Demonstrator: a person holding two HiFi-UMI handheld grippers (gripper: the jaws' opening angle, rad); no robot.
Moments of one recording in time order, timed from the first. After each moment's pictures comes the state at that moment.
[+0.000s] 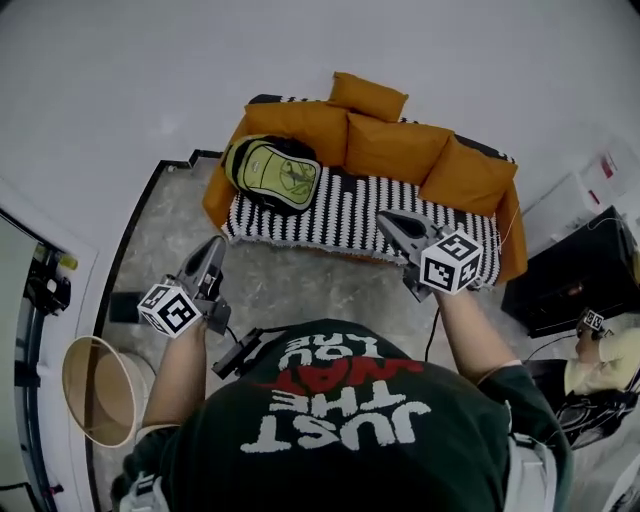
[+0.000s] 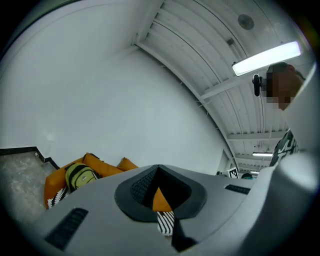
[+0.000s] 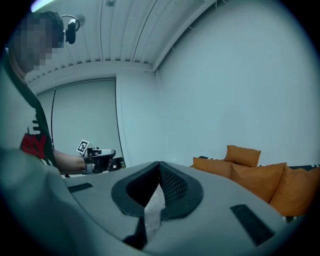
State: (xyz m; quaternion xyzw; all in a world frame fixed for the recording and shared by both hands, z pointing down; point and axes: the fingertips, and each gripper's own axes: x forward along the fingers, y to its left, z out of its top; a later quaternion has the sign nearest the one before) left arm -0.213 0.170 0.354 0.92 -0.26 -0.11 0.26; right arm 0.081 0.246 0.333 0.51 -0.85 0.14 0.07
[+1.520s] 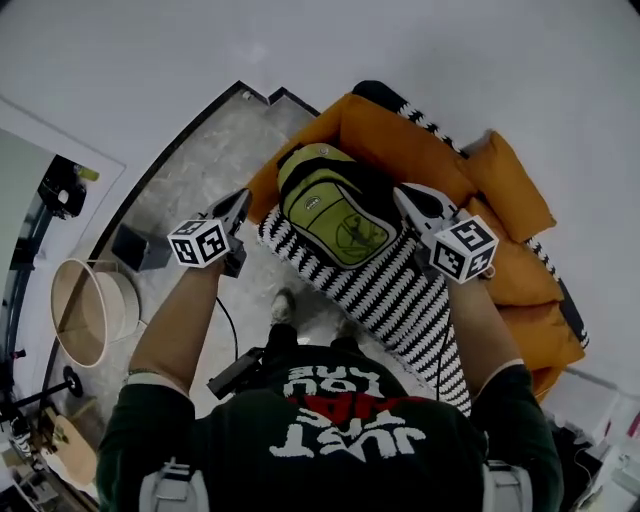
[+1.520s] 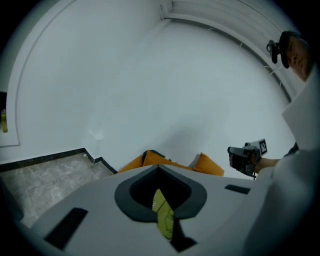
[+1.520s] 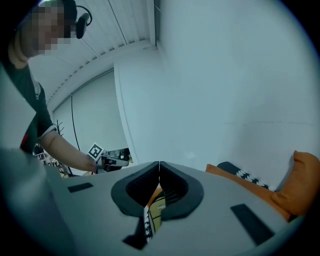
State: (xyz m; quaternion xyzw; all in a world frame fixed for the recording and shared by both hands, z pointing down) left arm -0.188 -0.264 0.567 0.79 -0.52 0.02 0.32; right arm 0.101 -0.291 0.474 0.29 -0.93 0.18 0.12
